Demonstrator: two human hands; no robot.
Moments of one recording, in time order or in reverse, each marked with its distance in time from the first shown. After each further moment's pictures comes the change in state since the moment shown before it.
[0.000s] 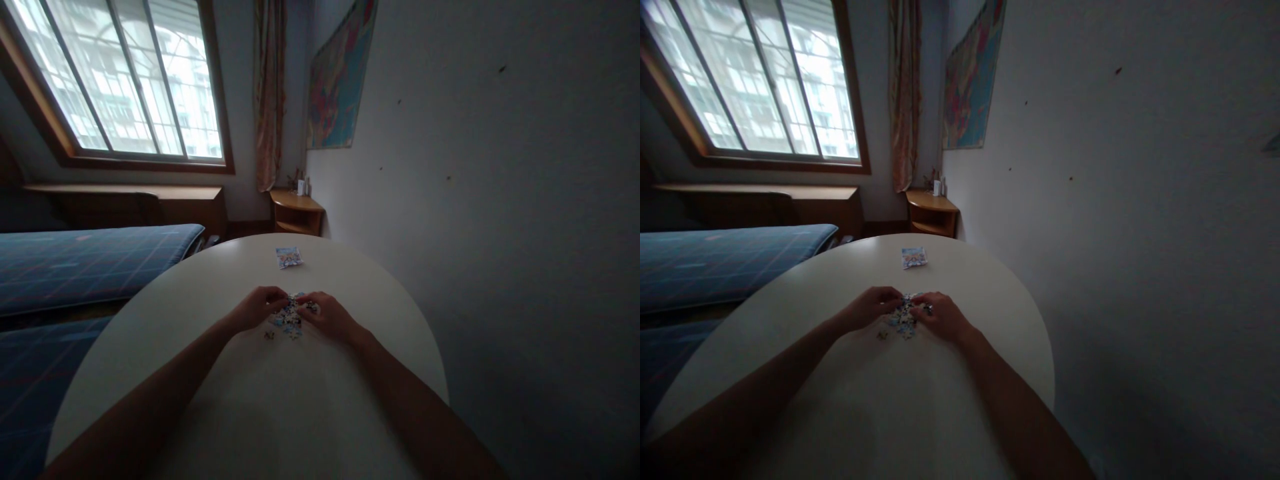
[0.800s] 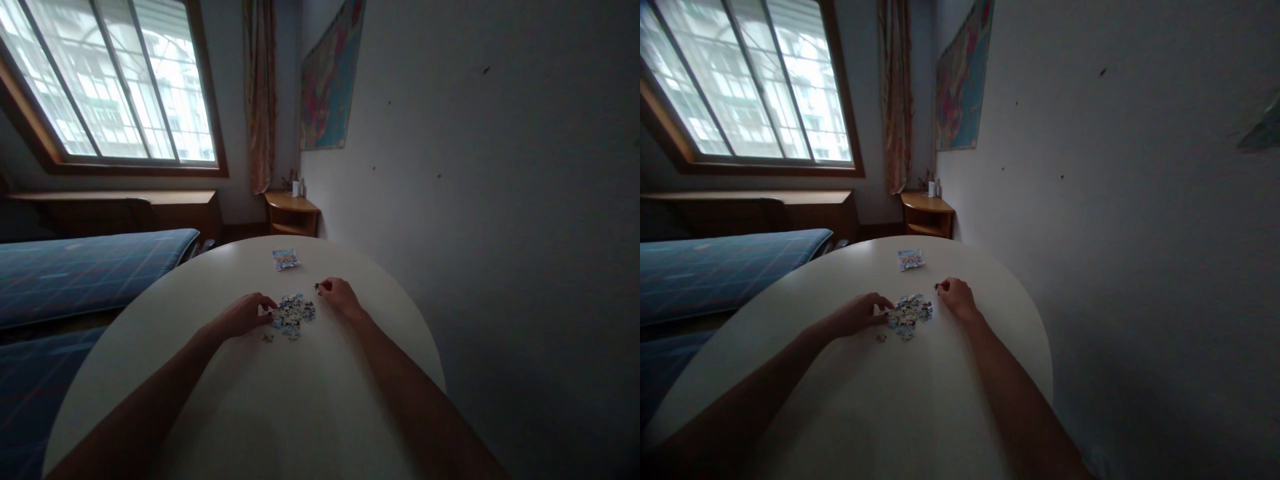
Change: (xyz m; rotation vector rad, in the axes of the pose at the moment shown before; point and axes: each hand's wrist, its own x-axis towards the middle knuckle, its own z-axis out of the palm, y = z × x) left_hand -0.011 -0.014 -0.020 0.415 -0.112 -0.125; right_hand 0.029 0.050 -0.015 -0.200 0.210 0.535
